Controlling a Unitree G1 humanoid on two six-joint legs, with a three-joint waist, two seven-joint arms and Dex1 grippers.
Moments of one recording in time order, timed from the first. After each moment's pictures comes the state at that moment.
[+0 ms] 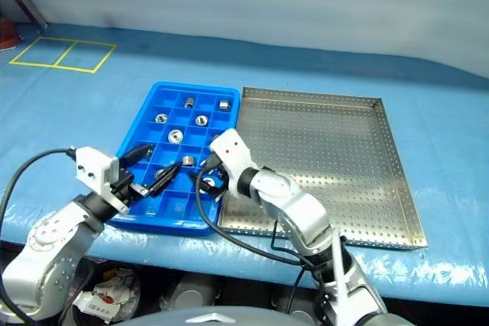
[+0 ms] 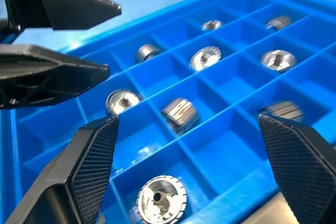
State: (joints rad) left arm 0.11 0.48 0.20 -0.61 -0.48 0.52 -0.49; right arm -0.34 -0.13 0.35 -0.46 0.31 0.86 0.30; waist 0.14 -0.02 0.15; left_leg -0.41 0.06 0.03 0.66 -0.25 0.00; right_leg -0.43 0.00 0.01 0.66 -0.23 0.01
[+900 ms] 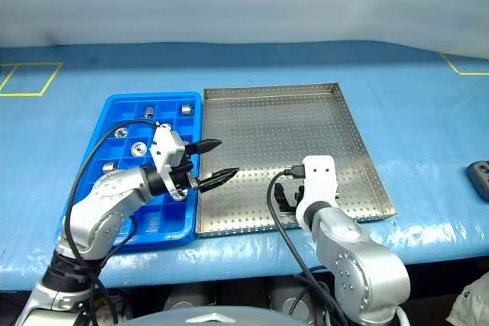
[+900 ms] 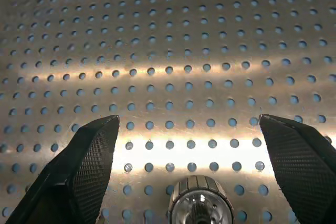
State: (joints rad) left arm -0.19 0.48 -0.13 -0.37 -0.45 0.51 -0.73; right arm -0.02 0.05 -0.05 -0.97 0.24 1.60 -0.07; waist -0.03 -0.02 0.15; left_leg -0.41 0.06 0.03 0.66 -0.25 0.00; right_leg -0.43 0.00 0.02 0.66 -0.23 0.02
